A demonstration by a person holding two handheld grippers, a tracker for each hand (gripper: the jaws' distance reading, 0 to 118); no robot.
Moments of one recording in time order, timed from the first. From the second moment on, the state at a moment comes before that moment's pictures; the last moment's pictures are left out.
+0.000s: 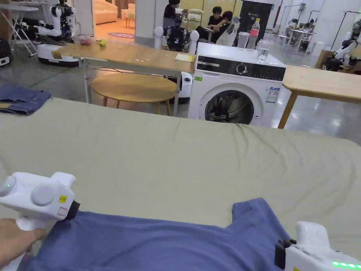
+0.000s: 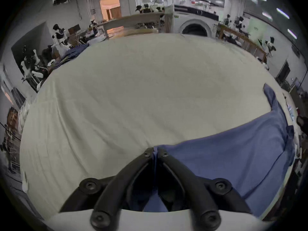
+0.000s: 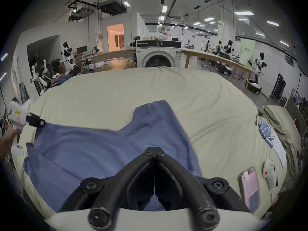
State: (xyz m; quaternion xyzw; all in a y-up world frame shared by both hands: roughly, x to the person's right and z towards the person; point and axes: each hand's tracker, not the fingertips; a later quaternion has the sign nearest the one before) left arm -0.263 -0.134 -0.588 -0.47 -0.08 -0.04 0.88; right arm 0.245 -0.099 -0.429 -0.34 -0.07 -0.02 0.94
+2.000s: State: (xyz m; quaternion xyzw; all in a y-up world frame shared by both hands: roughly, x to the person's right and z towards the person) left arm -0.319 -0.131 -0.329 -0.45 -0.11 0.05 0.88; right arm 0.304 -0.129 -0.264 -0.46 -0.04 -0.01 0.89
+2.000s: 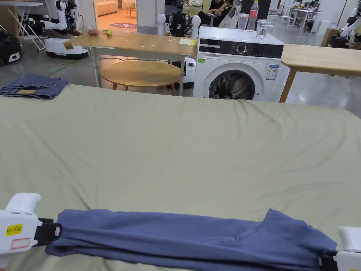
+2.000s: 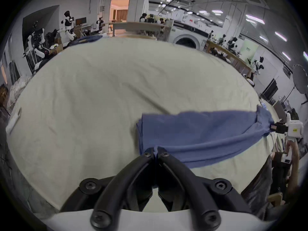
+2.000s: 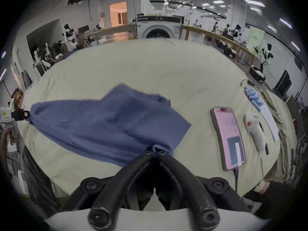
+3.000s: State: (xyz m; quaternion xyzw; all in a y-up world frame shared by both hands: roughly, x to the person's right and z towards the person) left arm -0.225 -0.073 -0.328 -0.15 -0.07 0.01 0.99; right arm 0.208 -0.064 -0.284 -0.14 -0.10 0.00 0.99
